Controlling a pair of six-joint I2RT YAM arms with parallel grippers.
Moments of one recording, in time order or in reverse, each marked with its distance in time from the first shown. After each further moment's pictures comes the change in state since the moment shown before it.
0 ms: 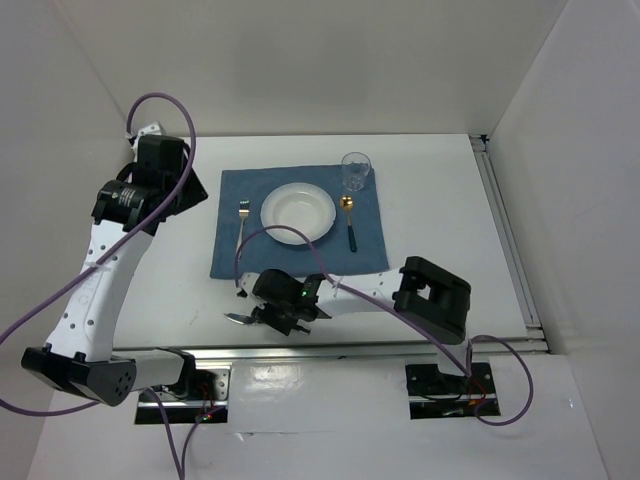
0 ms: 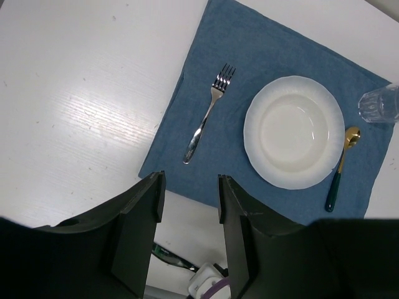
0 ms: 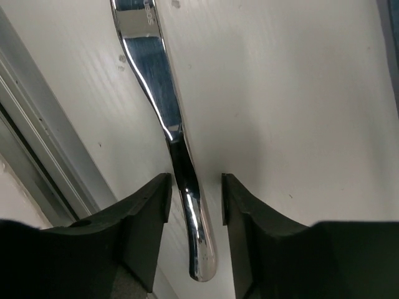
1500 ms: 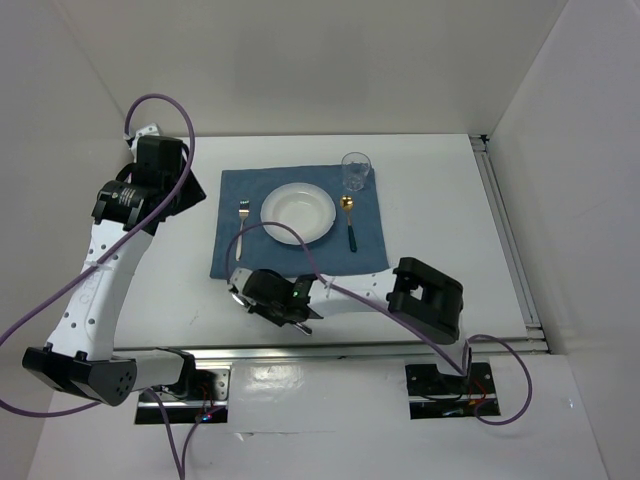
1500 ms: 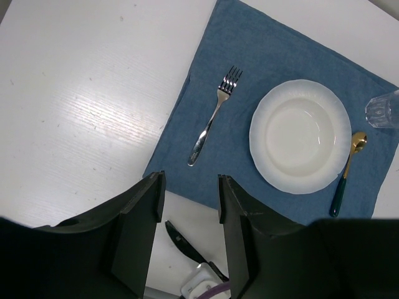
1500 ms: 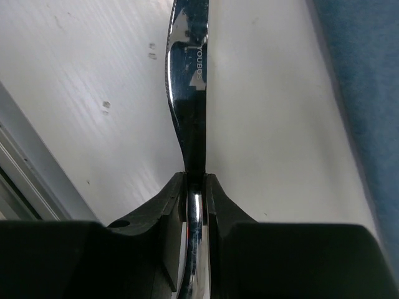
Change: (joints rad) left arm 0.019 0.000 -0.016 0.008 -0.007 0.001; right arm 0.020 0.055 0.089 0.002 0.117 -0.002
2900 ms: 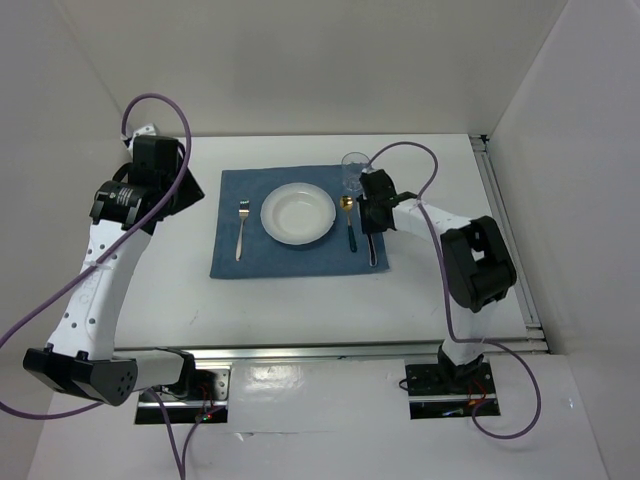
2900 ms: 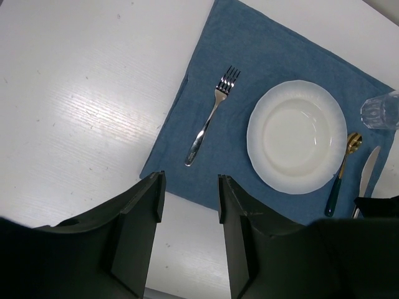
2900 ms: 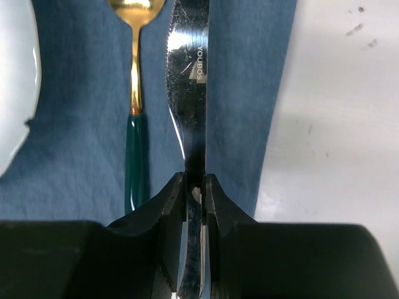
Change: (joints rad) left arm 0.025 -0.002 -0.005 0.011 0.034 -0.001; right arm -0.818 -0.123 -0.055 -0.074 0.002 0.206
